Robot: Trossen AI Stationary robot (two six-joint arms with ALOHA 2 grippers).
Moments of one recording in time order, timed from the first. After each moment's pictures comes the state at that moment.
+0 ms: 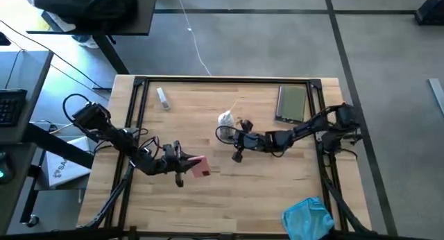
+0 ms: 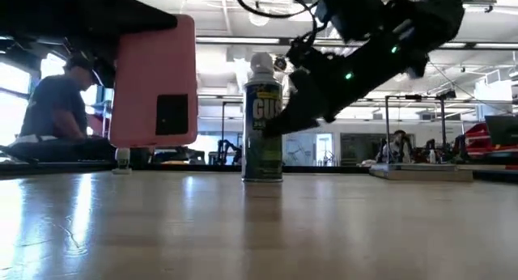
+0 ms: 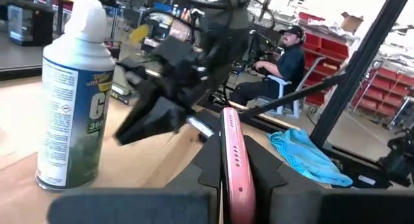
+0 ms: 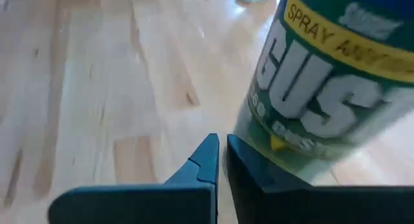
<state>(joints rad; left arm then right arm) -0.63 1.56 0.32 1.28 -0.86 -0.32 0.14 1.73 0.79 0.32 0.41 0.13</state>
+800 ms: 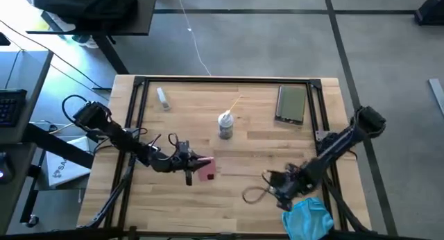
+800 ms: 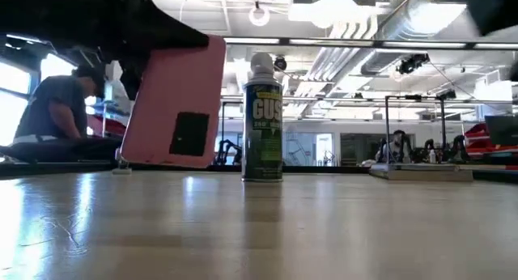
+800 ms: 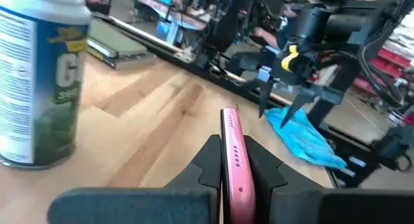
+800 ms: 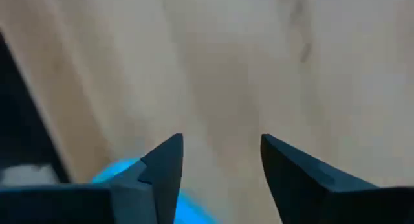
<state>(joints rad) -0.51 1.56 0.43 0.98 -0.65 -0.50 0.76 1.56 0.98 -0.76 -0.01 1.16</state>
